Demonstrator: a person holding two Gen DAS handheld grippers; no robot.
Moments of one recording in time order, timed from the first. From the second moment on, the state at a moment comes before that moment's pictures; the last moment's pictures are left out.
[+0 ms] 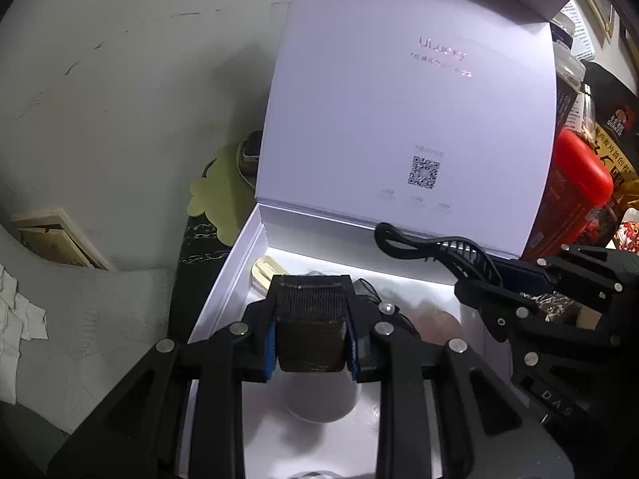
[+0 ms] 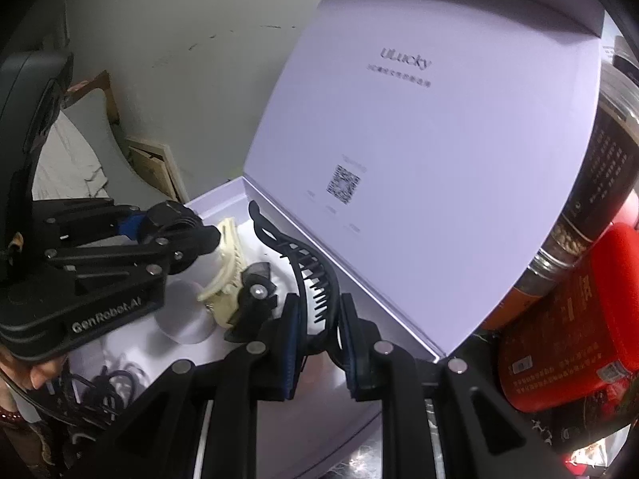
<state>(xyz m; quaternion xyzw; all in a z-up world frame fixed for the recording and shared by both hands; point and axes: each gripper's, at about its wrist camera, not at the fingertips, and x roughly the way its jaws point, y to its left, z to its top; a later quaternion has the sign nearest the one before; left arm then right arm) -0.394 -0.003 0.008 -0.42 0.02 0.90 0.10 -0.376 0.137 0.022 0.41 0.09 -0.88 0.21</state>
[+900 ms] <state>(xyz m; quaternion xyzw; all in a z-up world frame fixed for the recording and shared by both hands) -0.411 -0.013 -0.025 -0.48 0.03 0.87 0.09 -0.390 0.137 -0.011 0.44 0.09 -0.87 0.21</state>
